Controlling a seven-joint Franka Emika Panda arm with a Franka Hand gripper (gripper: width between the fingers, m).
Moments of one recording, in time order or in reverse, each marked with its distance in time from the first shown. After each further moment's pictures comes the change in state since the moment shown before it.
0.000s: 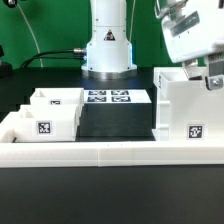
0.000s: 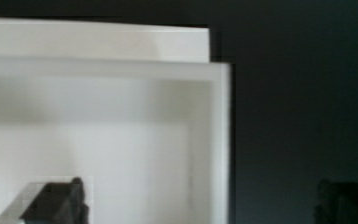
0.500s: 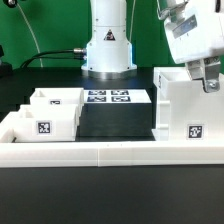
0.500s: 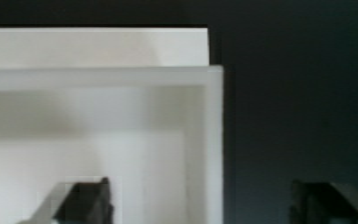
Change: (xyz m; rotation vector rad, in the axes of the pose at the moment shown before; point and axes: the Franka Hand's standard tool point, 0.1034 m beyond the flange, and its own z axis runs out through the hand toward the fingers) arm 0.000 -0.009 0.011 0.004 0.003 0.129
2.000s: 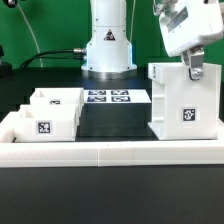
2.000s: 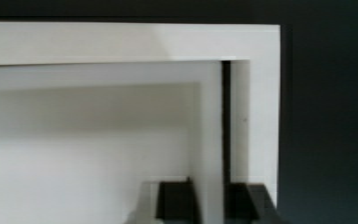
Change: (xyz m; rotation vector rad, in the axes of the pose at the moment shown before) arm -0.002 0.045 -0.014 0.020 0.024 -0.016
